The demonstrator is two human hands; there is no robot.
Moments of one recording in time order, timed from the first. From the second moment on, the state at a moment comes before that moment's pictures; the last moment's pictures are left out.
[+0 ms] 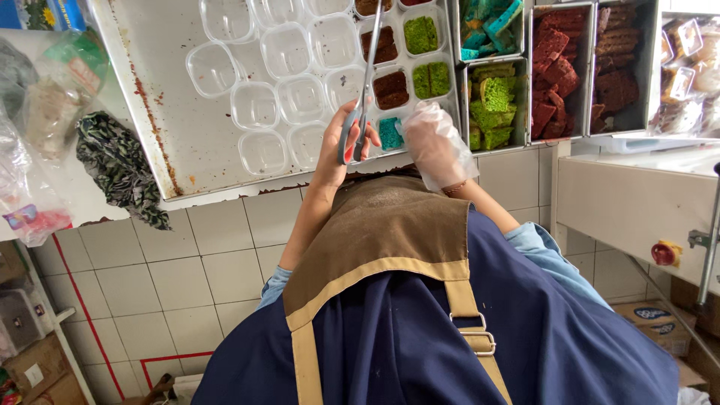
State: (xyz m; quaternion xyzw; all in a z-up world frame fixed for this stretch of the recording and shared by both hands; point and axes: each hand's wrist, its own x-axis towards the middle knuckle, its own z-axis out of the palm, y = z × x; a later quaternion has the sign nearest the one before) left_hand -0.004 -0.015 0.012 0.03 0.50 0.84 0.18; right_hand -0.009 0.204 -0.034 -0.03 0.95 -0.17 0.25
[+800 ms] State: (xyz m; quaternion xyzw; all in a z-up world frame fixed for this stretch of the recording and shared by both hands) left_hand -0.015 0.010 0.017 0.04 0.51 0.84 0.16; right_hand -0.187 0.331 -0.046 0.03 0.92 -0.37 -0.13
